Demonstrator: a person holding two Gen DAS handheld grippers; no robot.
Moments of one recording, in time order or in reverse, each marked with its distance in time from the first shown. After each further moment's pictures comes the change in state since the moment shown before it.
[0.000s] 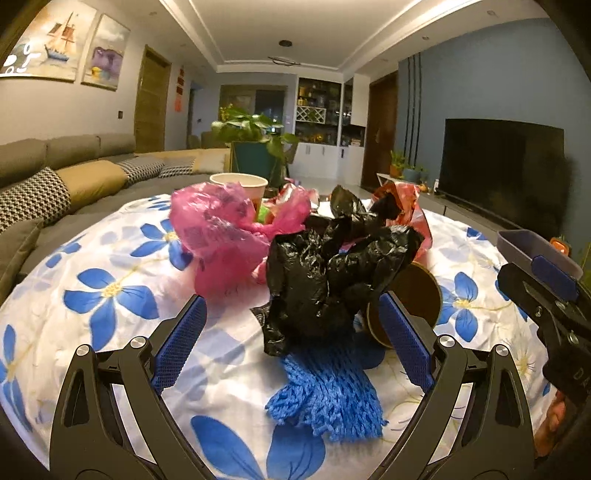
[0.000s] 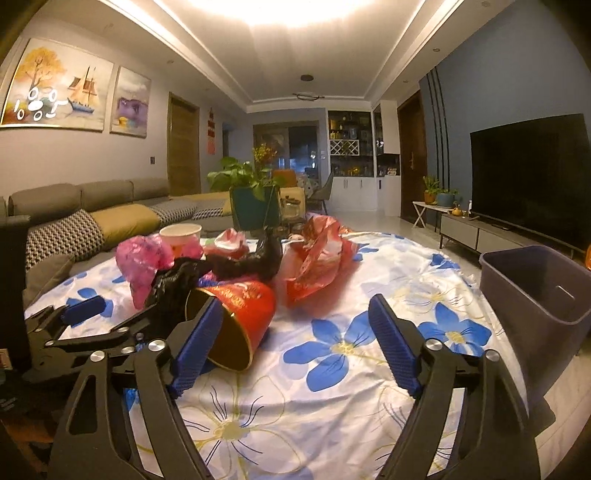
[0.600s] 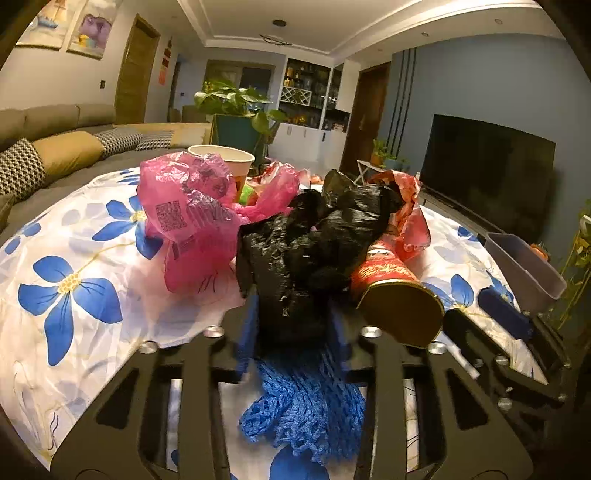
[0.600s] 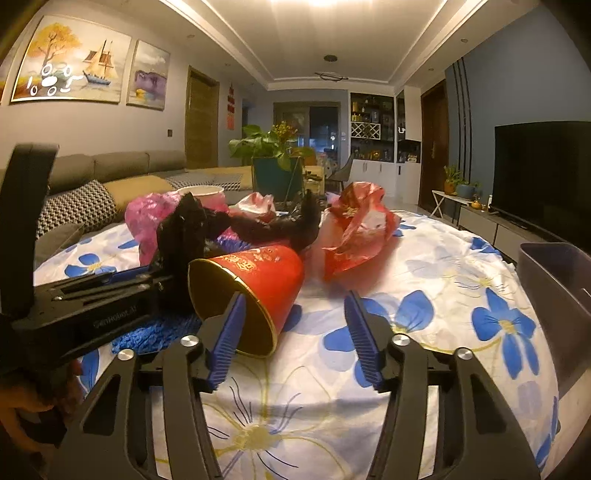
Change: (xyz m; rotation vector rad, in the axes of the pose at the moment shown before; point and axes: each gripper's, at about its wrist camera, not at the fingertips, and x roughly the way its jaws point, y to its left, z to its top) left arm 0.034 0.013 0.005 -0.065 0.079 -0.118; right arm 0.039 0.029 -0.018 -0.062 0.082 0.056
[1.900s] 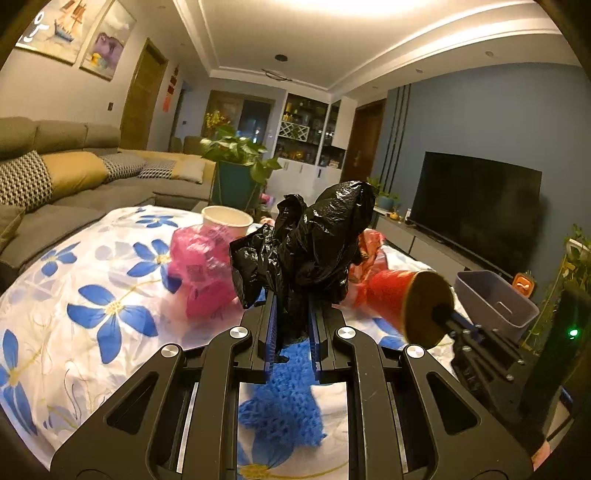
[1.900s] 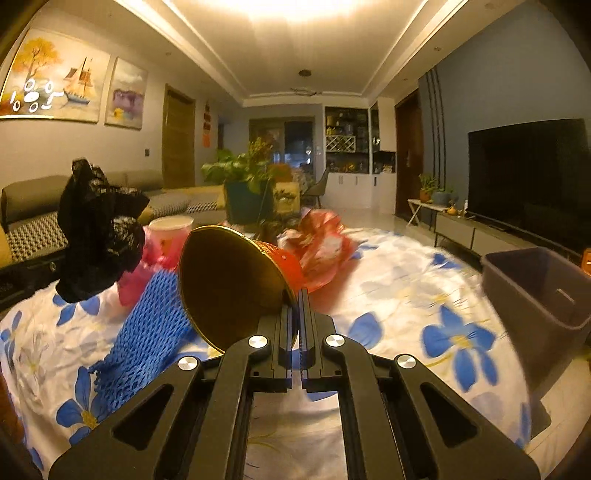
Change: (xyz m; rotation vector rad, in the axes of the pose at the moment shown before) left arm -0.076 -0.015 0.019 -0.022 -0.148 -0.026; right arm -0.033 -0.029 0.017 0.058 -0.077 -0.095
